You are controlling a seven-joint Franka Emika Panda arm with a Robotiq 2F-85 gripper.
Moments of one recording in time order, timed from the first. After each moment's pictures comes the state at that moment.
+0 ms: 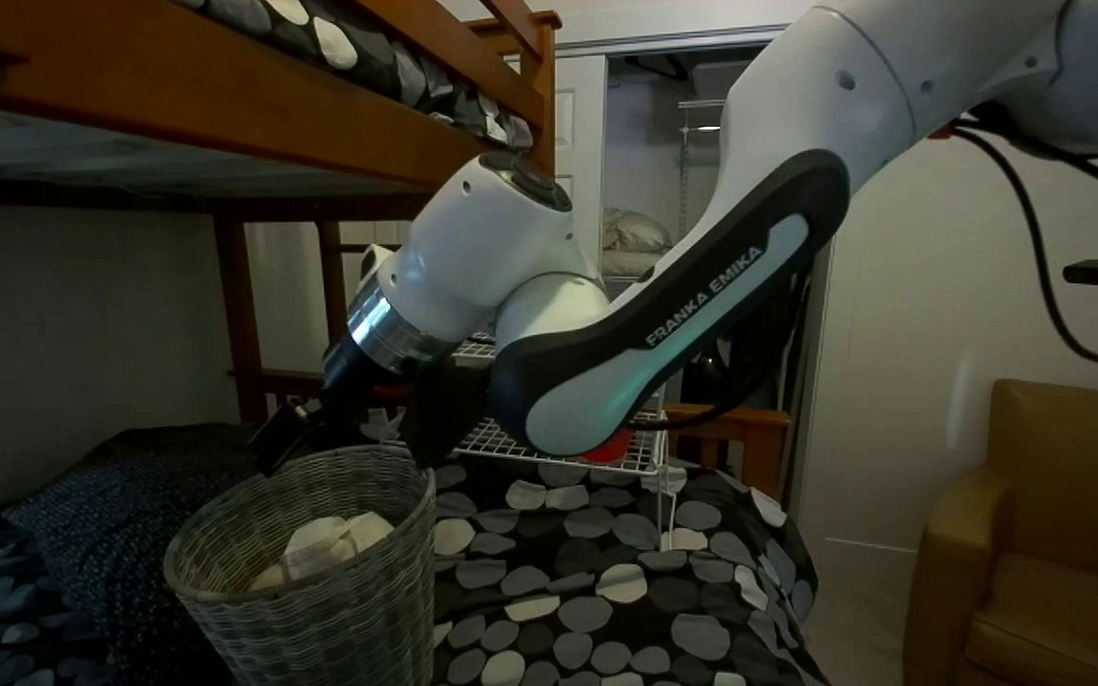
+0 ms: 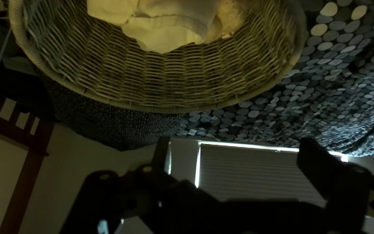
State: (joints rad) arm 0.35 0.30 0.32 -1.94 -0.74 3.02 0.53
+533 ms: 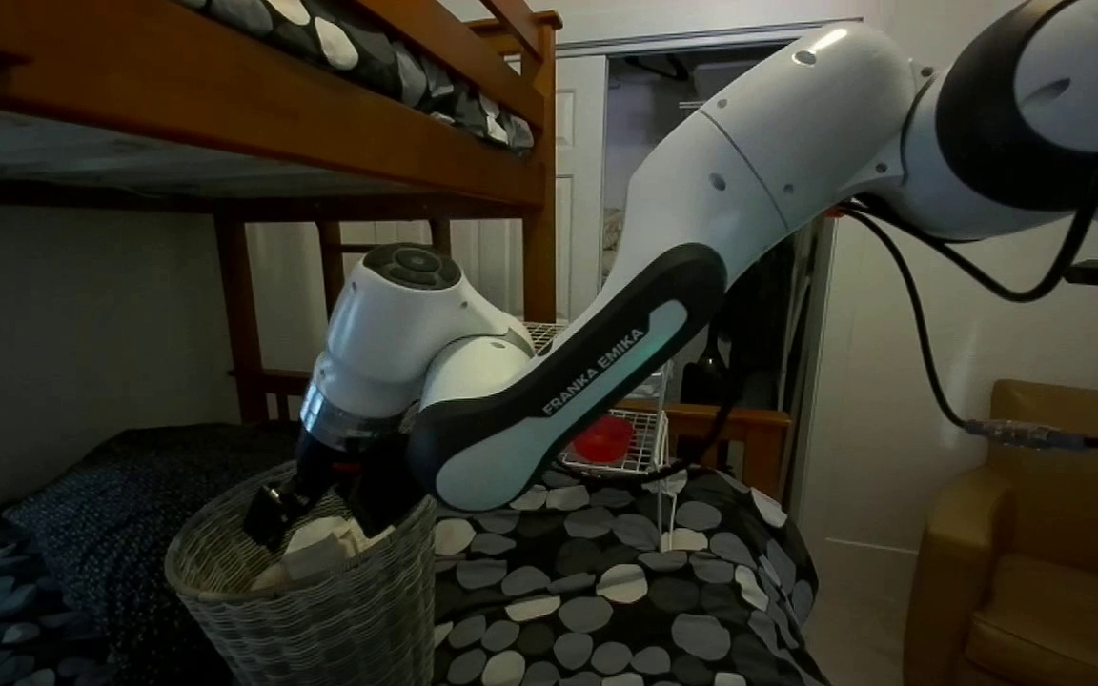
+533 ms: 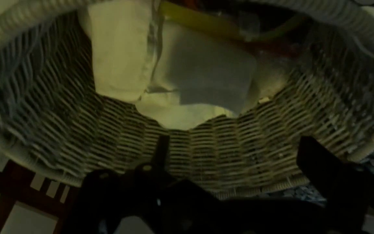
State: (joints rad) arm 0.46 0.55 0.24 -1.68 -0.73 2.77 0.61
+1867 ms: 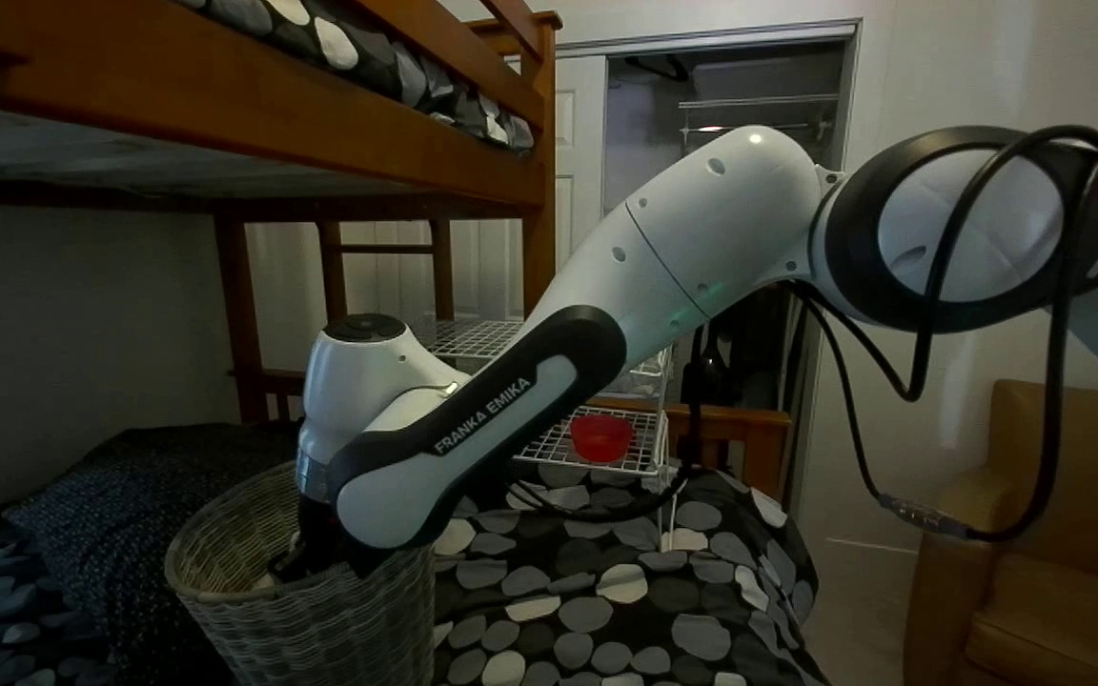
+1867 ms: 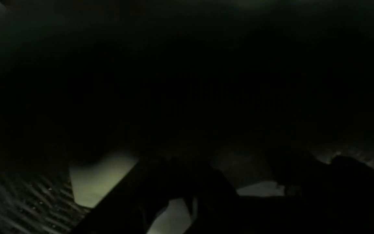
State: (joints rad) arm 0.57 0.77 0.12 -1.44 -0.35 2.57 0.31
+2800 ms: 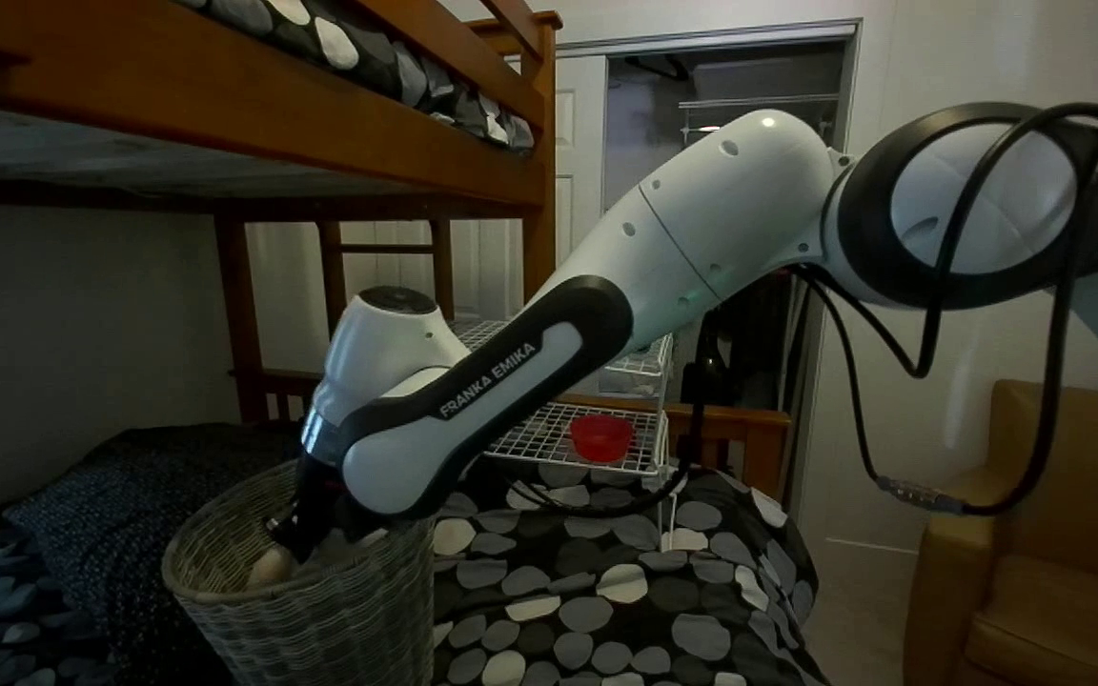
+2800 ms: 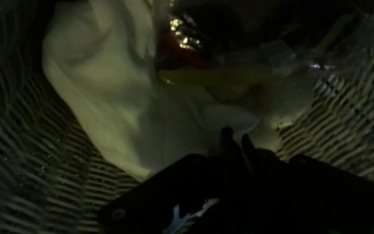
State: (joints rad) arm 0.53 0.73 0.14 -1.48 -0.26 2.72 0.30
